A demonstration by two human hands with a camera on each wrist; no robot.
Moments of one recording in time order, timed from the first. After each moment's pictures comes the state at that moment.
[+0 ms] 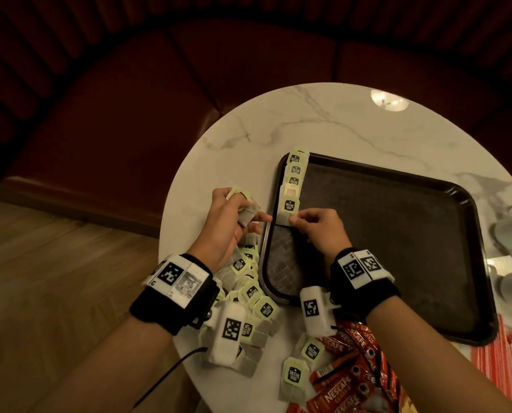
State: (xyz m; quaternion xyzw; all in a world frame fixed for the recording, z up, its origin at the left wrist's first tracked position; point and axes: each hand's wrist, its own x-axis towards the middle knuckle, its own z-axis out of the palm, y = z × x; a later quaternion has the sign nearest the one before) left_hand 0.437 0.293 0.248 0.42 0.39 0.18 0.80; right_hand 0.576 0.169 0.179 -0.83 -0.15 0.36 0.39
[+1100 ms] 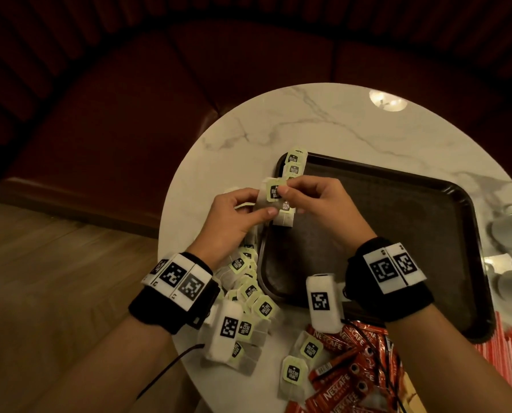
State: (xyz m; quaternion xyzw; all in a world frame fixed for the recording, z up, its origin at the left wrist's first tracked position) left_hand 0.432 0.290 0.248 0.58 0.30 0.15 0.74; right_hand 0.568 0.180 0.266 -0.72 -0.31 0.37 0.51
